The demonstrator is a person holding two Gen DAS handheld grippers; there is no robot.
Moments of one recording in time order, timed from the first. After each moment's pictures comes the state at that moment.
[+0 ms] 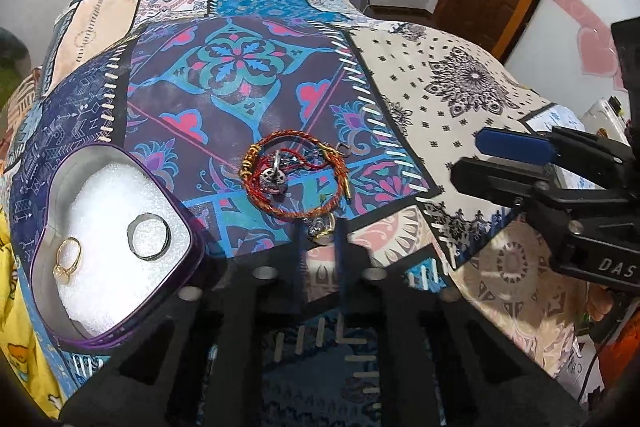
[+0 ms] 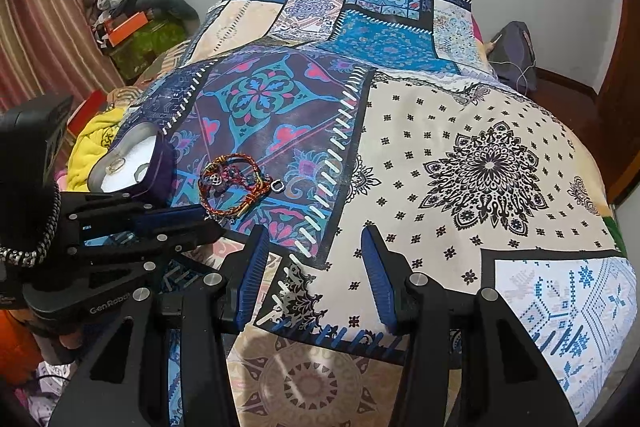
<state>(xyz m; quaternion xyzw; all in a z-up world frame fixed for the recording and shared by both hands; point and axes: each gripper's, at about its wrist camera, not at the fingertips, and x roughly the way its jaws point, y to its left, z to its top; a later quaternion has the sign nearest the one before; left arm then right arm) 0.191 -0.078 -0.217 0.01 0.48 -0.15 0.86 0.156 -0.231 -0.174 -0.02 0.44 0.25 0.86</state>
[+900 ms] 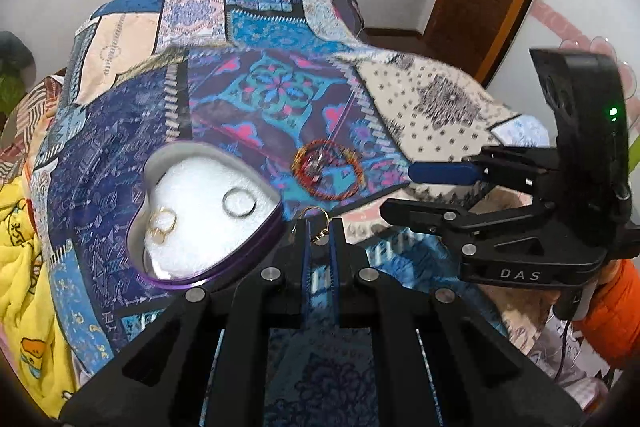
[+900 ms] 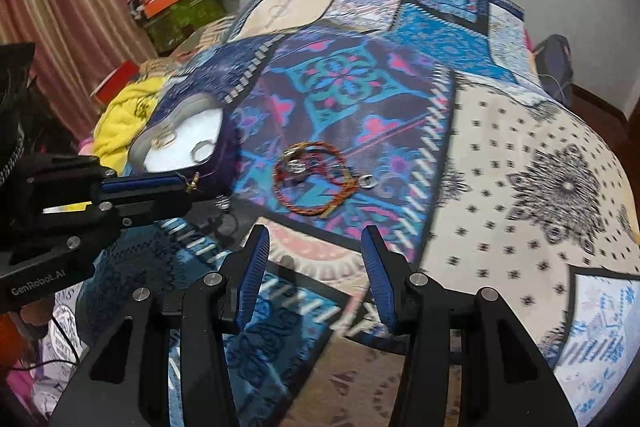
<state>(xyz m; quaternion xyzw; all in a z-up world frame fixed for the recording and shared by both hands) 0.148 -0.029 -0.177 0.00 0.46 -0.16 0.88 0.145 -0.173 -0.178 -0.06 0.45 0.31 0.84</state>
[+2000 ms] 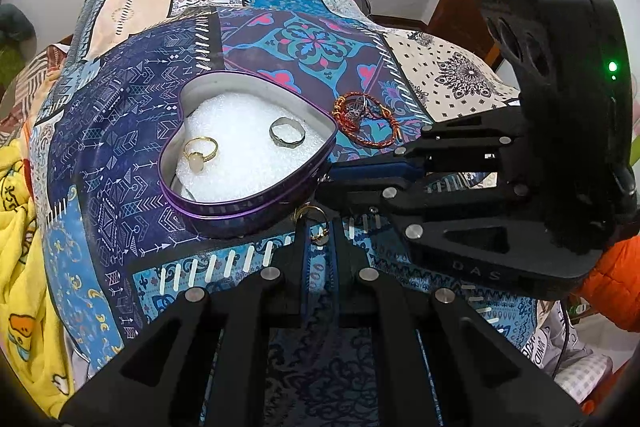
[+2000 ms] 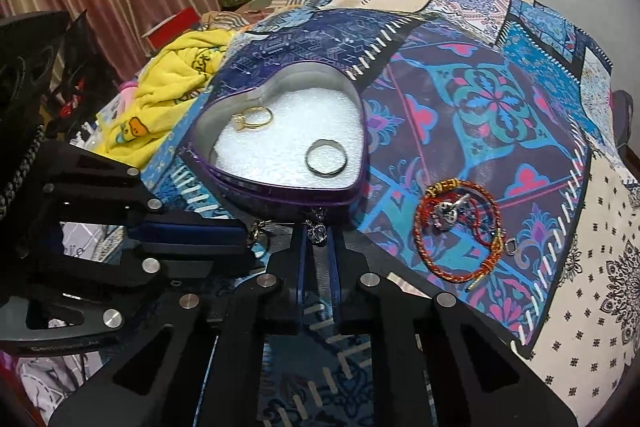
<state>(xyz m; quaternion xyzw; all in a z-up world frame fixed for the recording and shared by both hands) 0.131 0.006 -0.201 -0.02 0.48 -0.16 0.87 0.141 -0.093 -0.192 -0.12 0.45 0.41 0.78</state>
